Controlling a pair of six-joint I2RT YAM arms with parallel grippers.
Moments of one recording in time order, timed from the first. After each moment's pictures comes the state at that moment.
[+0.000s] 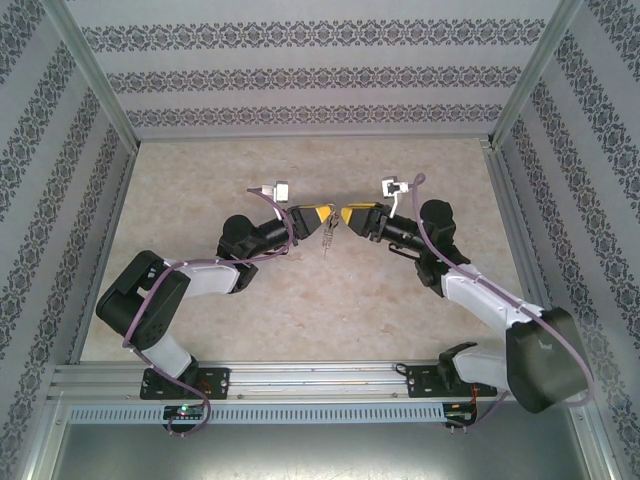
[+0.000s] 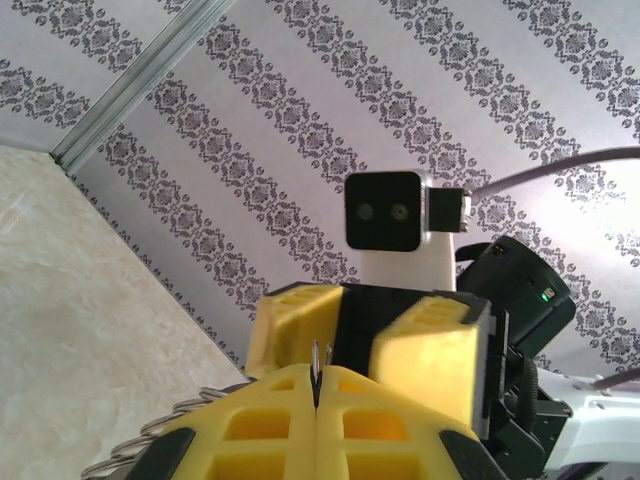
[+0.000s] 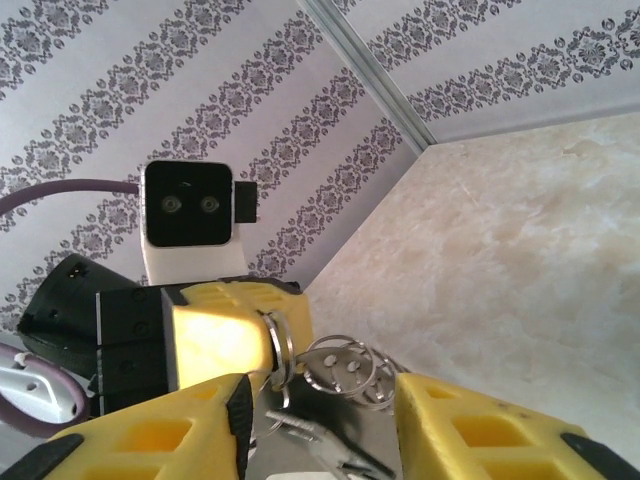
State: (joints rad) left arm -0.53 1.63 0.67 1.25 0.58 -0.97; right arm 0.36 1.24 0.61 0.62 -0.74 0.72
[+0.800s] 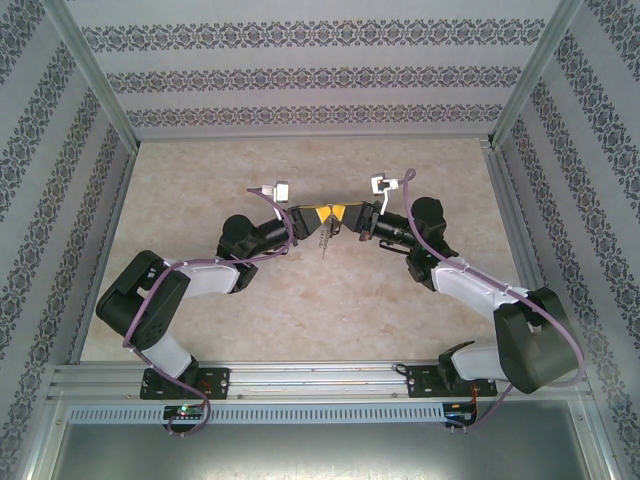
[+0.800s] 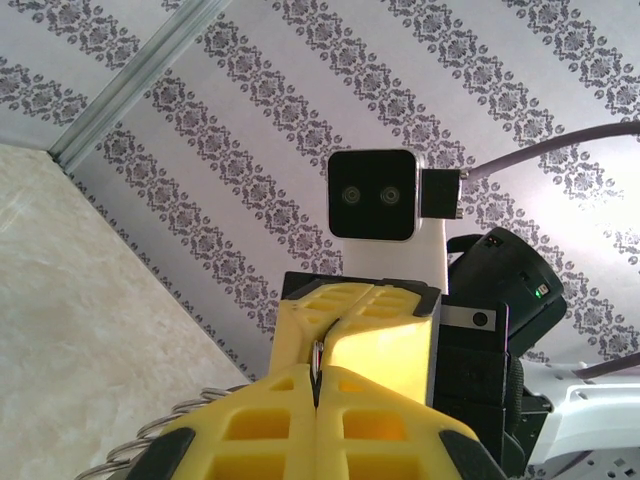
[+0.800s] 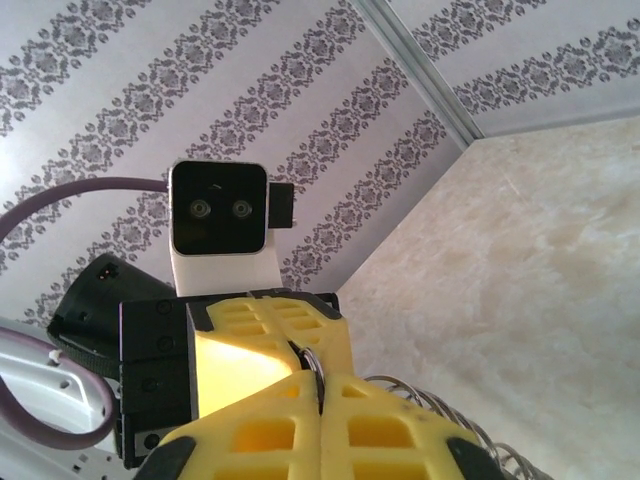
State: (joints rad) left arm -0.53 1.63 0.67 1.25 0.59 -0.97; right arm 0.40 1.33 0.64 0.75 -0.77 0.78
